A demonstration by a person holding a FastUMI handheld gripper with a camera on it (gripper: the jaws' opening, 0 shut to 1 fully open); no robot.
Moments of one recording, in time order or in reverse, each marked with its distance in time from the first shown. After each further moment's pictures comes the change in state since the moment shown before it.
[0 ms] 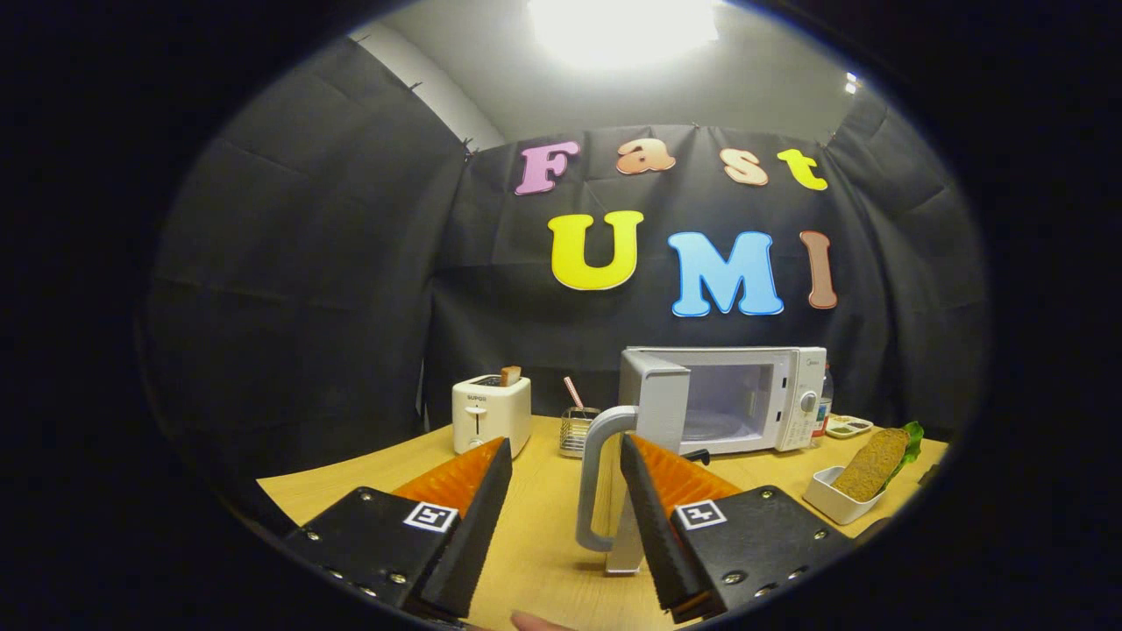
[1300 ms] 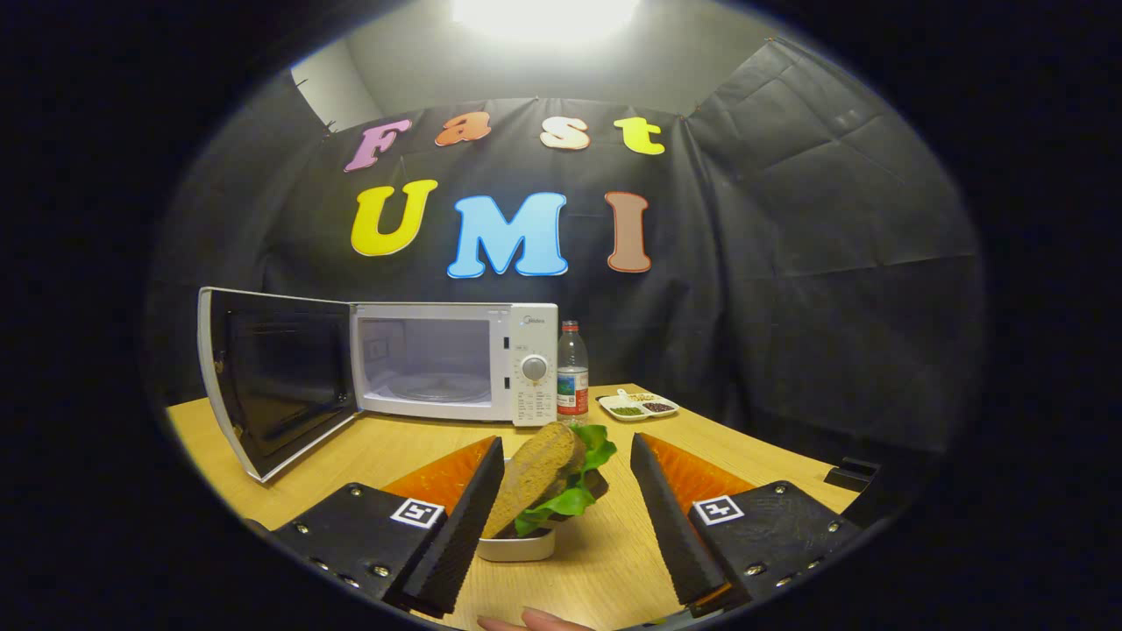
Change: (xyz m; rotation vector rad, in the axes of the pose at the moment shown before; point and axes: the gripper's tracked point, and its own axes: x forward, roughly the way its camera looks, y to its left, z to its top) arm -0.085 -0.399 -0.081 0.070 0.108 -0.436
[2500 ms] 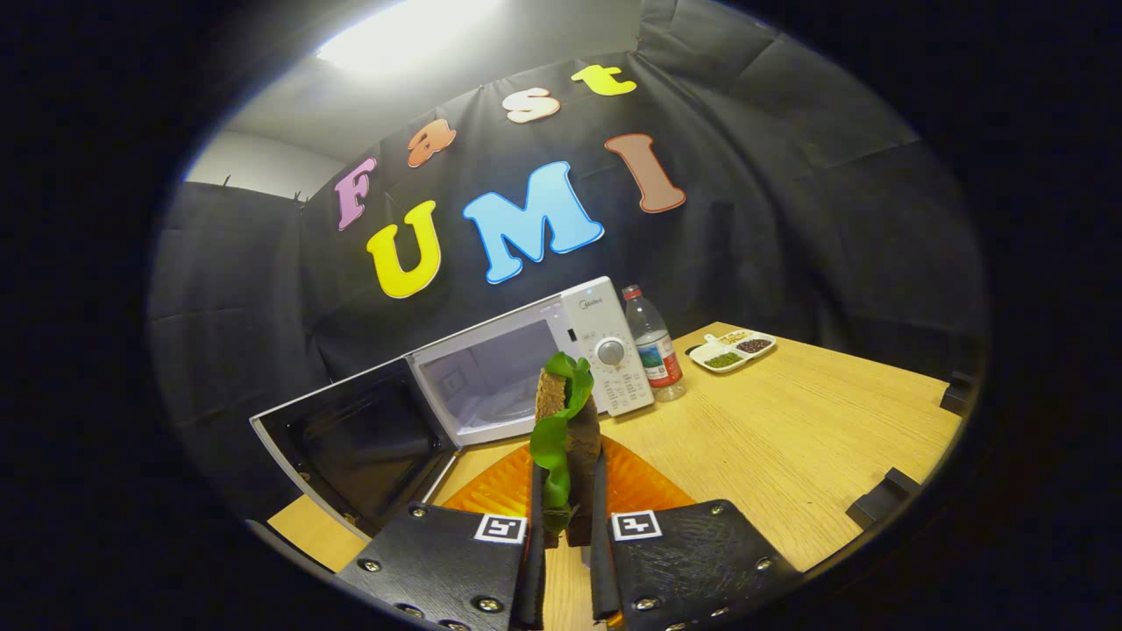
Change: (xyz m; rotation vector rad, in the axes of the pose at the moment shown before) arm 0.033 0.074 0.035 0.337 0.116 0.275
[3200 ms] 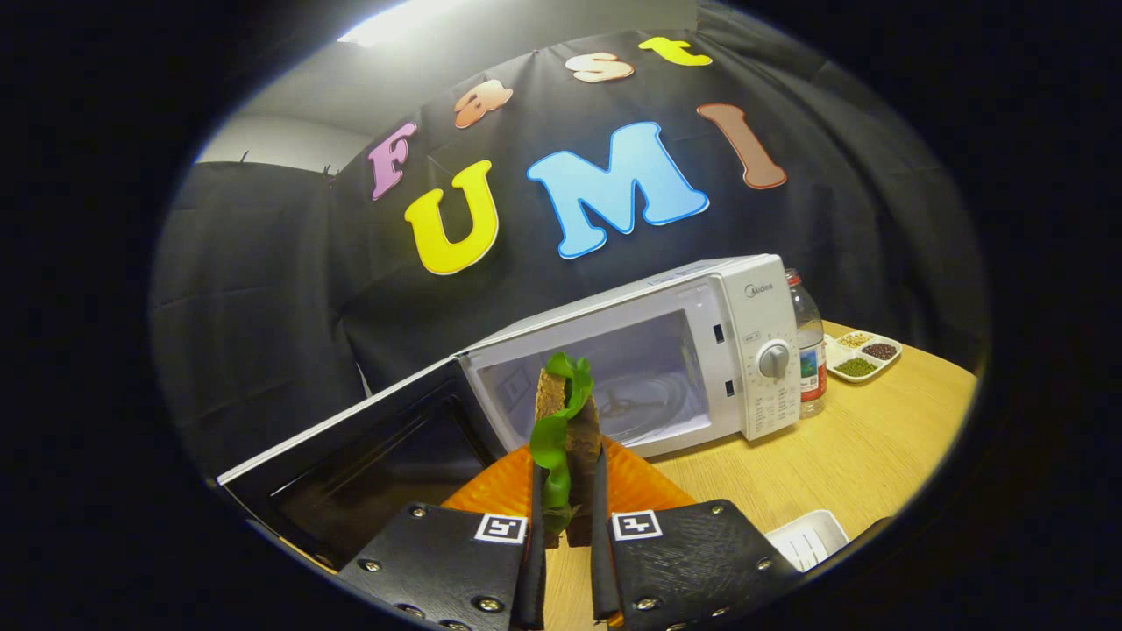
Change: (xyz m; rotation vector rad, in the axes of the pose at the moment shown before) arm 0.158 0.124 -0.009 -0.062 0.059 0.103
